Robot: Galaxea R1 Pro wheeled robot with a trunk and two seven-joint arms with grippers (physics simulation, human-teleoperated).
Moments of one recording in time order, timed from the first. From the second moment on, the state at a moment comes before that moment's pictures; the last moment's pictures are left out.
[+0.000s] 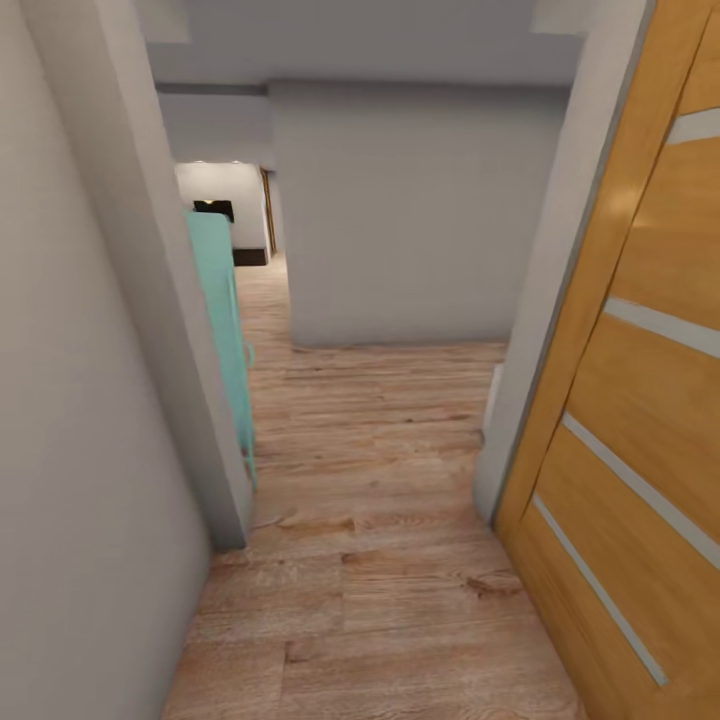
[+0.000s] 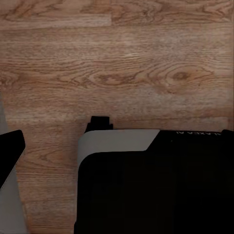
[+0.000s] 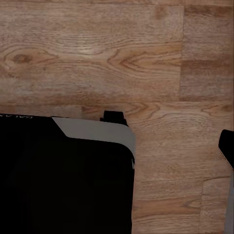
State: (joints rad) left arm -0.34 -0.01 0.00 0.00 0.05 0.02 0.01; right arm -0.28 0.07 0.56 0.03 -0.45 -0.08 -0.14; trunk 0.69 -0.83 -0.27
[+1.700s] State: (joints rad) left arm -0.34 -0.01 0.00 0.00 0.05 0.02 0.01; right arm -0.28 0.07 0.56 0.03 -0.45 -0.09 -0.14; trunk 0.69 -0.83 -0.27
